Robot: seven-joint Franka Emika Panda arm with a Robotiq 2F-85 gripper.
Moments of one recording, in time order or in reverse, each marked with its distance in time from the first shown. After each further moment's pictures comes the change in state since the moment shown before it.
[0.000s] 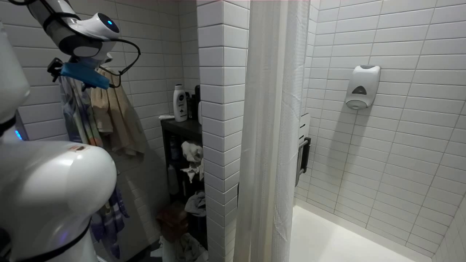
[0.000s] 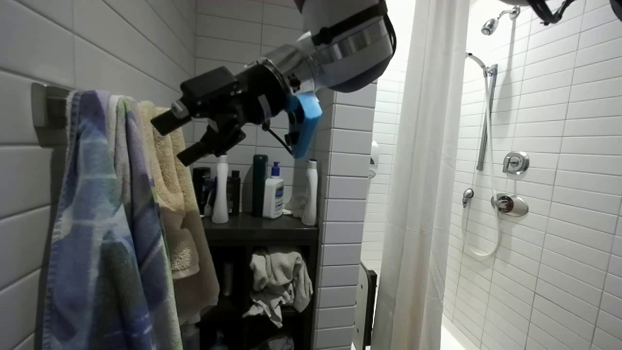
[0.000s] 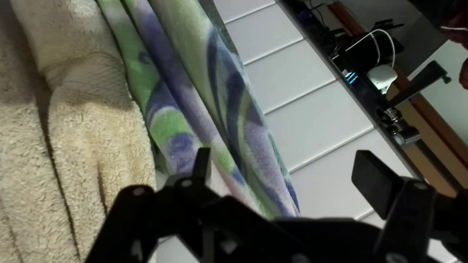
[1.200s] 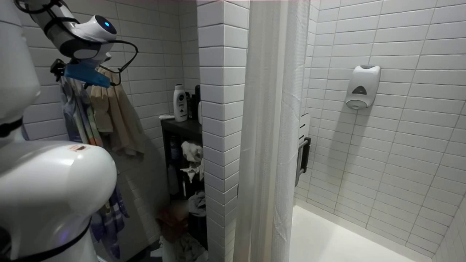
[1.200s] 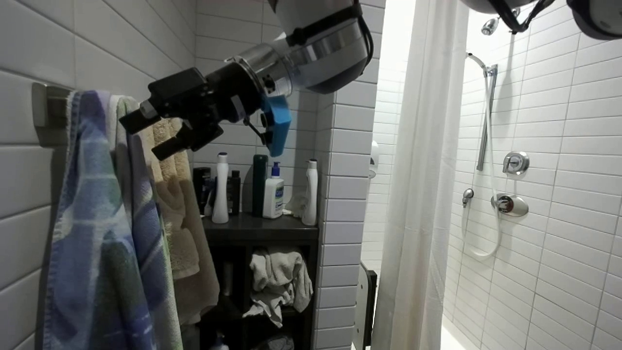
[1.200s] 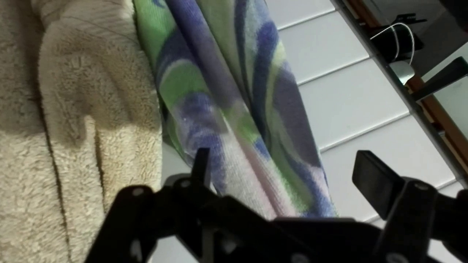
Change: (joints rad) arm 0.006 0.109 0.038 0.106 -0.036 0.102 -0.035
